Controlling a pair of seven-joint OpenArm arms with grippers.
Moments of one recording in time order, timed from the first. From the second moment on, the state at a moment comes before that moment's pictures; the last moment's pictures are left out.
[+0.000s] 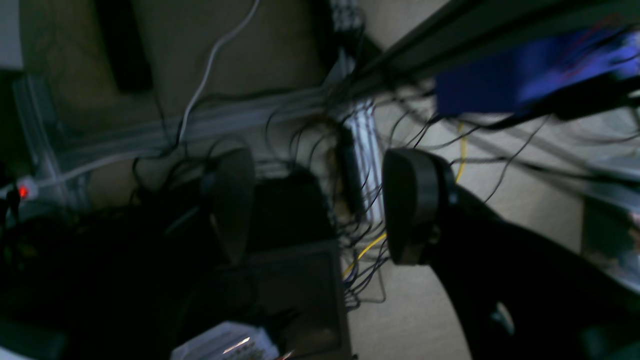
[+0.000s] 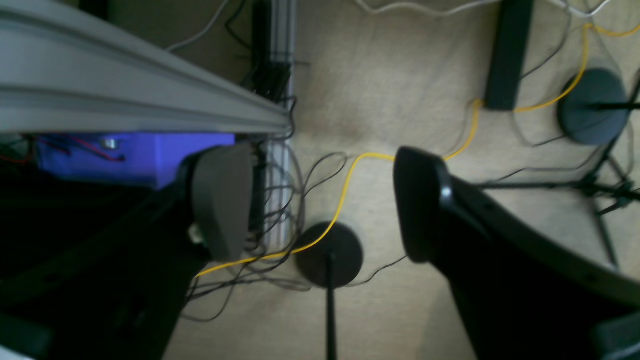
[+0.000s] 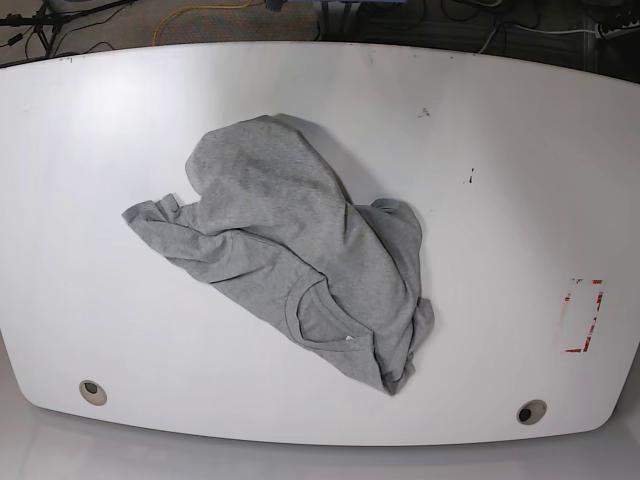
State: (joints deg) left arm 60.1 -9.4 -5.1 80.7 -0.3 -16.9 -10.5; right arm -62.8 -6.4 13.9 91.5 -8.3 17.1 3.7
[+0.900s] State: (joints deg) left arm 67.9 -9.9 -9.1 96.8 -3.3 -16.8 -8.9; right arm -70.8 -7.4 14.0 109.3 -8.3 16.8 -0.6
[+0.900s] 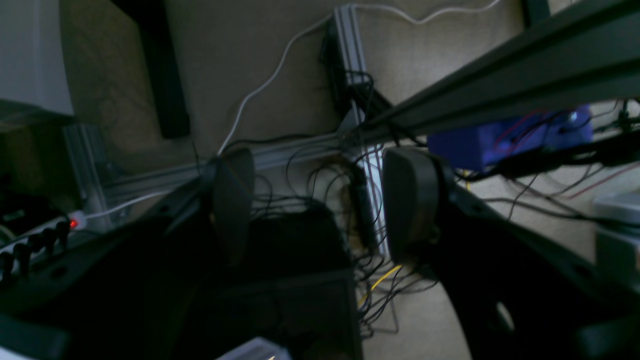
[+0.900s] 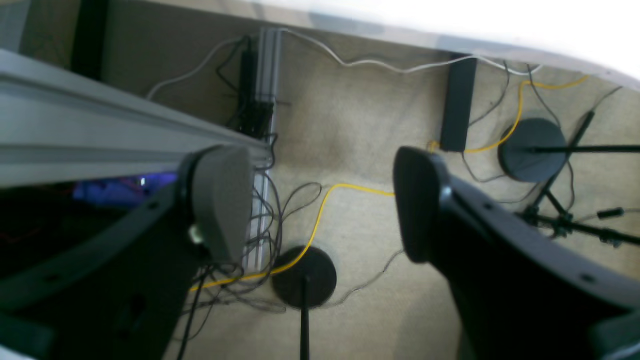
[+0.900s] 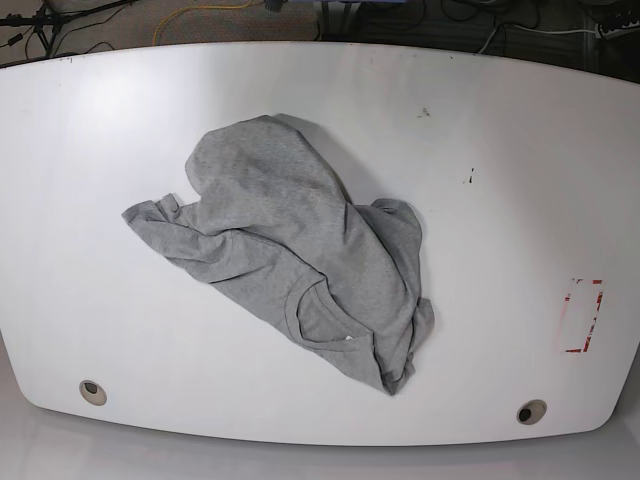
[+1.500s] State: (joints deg) left arm 68.5 -12.3 -11.4 100.3 -4.2 -16.3 -8.0; right arm -72.6 -7.3 14.7 112.8 -8.5 16.8 -0.6
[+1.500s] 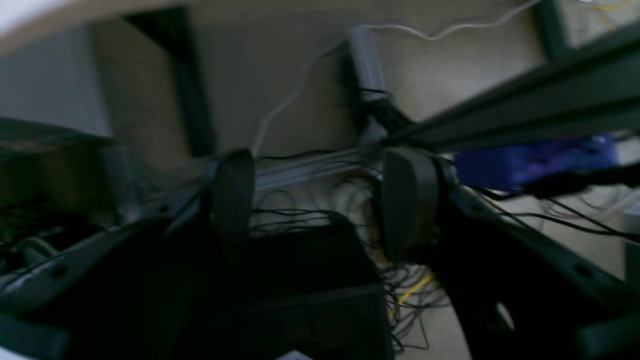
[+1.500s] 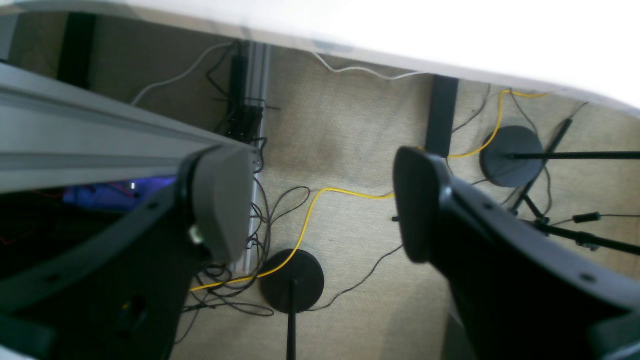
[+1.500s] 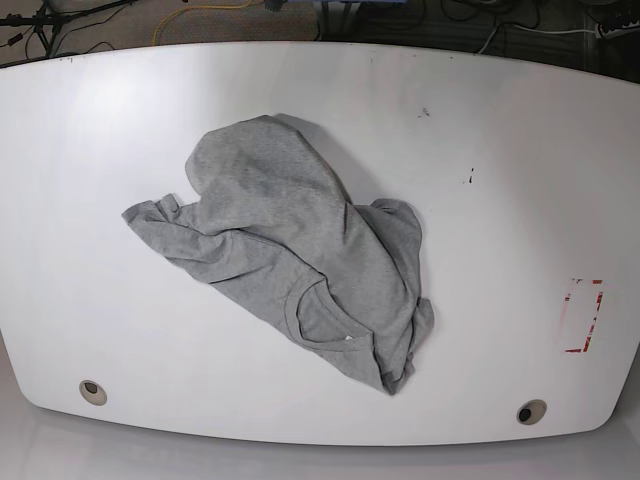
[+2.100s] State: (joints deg) left arm 68.8 -12.6 -10.8 105.8 -4.1 -16.6 -7.9; right arm -72.1 -7.4 12.9 113.0 -8.5 17.2 -0.7
